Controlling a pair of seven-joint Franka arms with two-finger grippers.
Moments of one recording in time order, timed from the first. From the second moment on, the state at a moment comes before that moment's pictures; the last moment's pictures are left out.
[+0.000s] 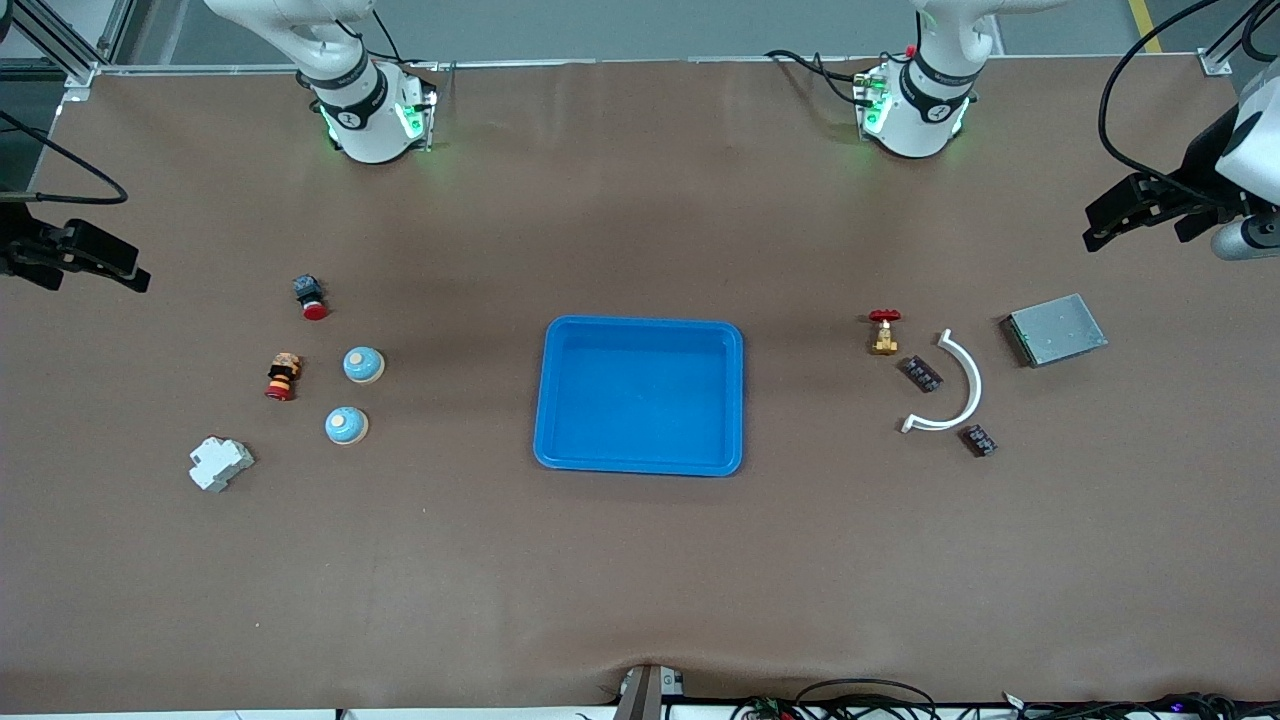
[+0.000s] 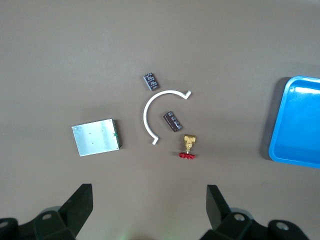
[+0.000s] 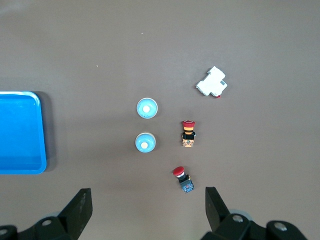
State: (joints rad) left arm 0.02 -0.06 -0.10 -1.60 0.01 1.53 -0.16; right arm -0.03 0.05 -0.02 -1.48 0.03 1.51 0.01
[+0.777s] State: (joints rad) left arm 0.03 0.00 -0.10 -1.62 0.07 1.53 -0.19; right arm -0.03 0.05 -0.02 -1.48 0.03 1.53 0.01
